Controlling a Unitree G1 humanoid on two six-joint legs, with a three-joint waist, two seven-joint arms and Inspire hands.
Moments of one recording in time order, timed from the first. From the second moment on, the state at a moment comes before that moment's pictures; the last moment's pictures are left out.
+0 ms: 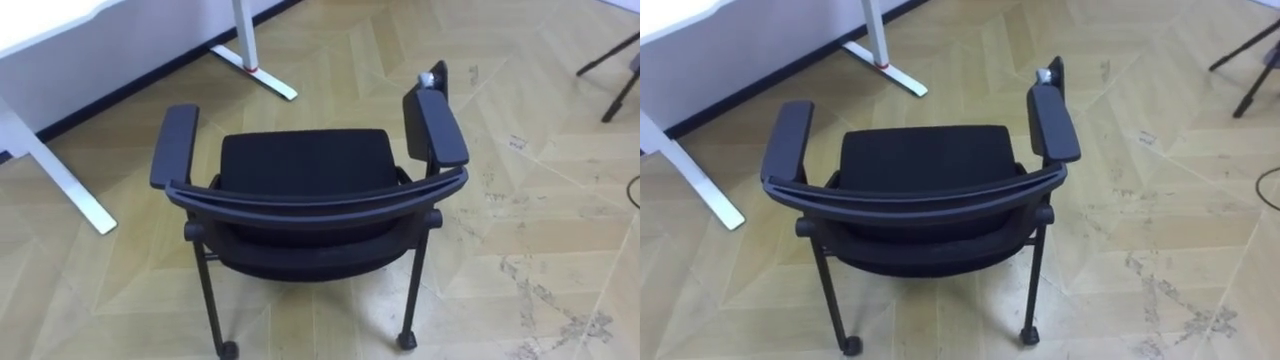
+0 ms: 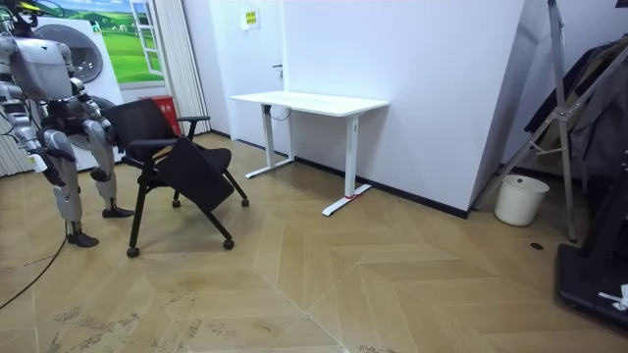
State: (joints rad) left arm 0.19 0.18 0.00 1.11 -0.16 -0.11 -0.05; right arm 0.08 -0.20 0.02 1.29 0.35 -0.04 0.09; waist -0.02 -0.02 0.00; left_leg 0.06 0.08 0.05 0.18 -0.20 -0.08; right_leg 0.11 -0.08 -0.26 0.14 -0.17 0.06
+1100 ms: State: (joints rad) left arm 0.25 0.17 0.11 1.12 -0.39 -0.09 -0.06; right arm 0.05 -0.20 0.01 1.29 0.27 0.00 0.07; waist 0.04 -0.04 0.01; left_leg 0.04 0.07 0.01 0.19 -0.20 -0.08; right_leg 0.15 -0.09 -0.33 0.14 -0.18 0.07
